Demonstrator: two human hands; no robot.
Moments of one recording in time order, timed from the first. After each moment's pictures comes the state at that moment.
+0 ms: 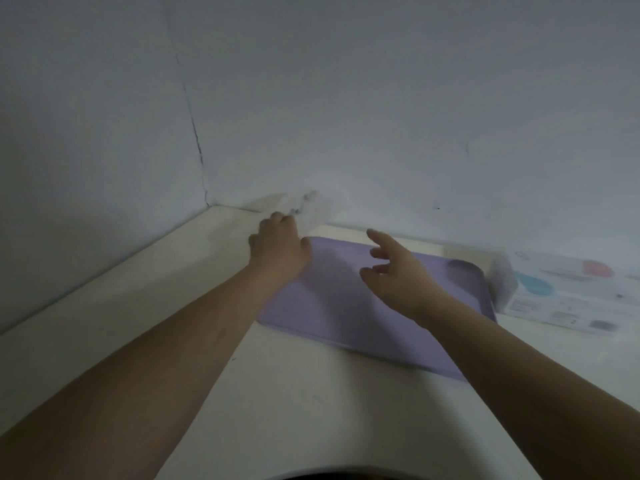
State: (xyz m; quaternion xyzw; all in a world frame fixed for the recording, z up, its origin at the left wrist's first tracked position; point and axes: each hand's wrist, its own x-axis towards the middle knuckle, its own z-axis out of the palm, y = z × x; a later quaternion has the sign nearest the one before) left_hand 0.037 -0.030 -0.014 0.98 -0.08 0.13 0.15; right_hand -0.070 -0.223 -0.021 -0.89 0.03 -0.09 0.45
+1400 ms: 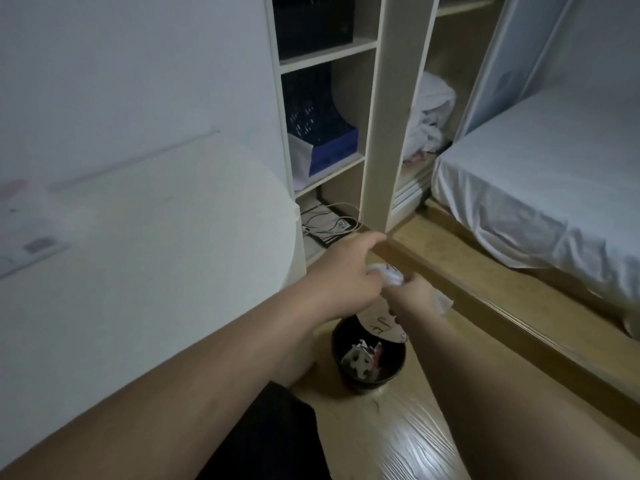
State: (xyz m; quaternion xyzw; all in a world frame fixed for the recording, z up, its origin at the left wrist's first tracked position) left_hand -0.471 -0.524 -0.102 0.62 -0.67 -0.31 0.25; right_hand -0.613 -0.601 -0.227 -0.48 0.75 -0.19 0.40
